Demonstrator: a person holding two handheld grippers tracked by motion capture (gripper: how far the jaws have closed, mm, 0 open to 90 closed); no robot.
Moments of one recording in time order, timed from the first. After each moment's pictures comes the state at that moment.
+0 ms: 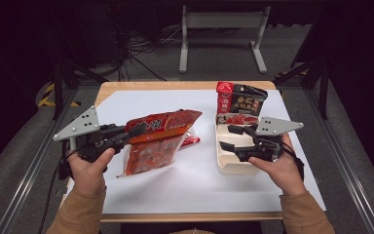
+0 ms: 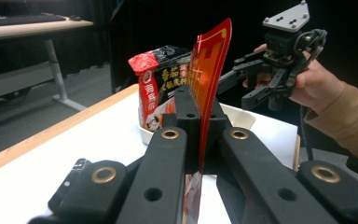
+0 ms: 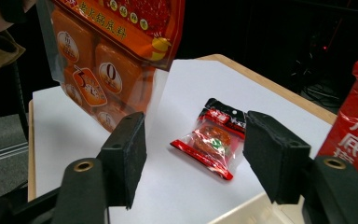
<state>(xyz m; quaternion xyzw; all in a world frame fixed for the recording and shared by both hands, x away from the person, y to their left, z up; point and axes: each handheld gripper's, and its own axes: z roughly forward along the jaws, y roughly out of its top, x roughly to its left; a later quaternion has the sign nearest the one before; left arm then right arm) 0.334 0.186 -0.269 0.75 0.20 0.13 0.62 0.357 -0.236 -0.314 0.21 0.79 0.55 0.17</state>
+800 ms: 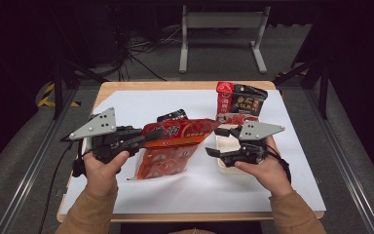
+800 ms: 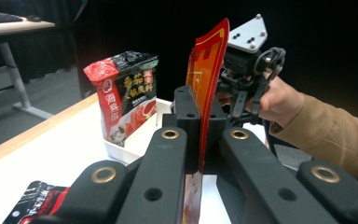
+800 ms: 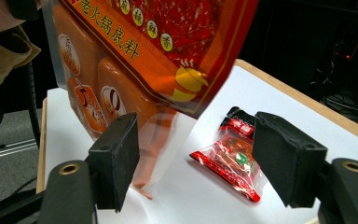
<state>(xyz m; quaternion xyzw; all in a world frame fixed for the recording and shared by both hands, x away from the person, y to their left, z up) 0.332 0.155 -0.265 0.75 0.15 0.09 0.63 0.359 -0.204 -0.326 0.18 0.80 0.55 0.16</state>
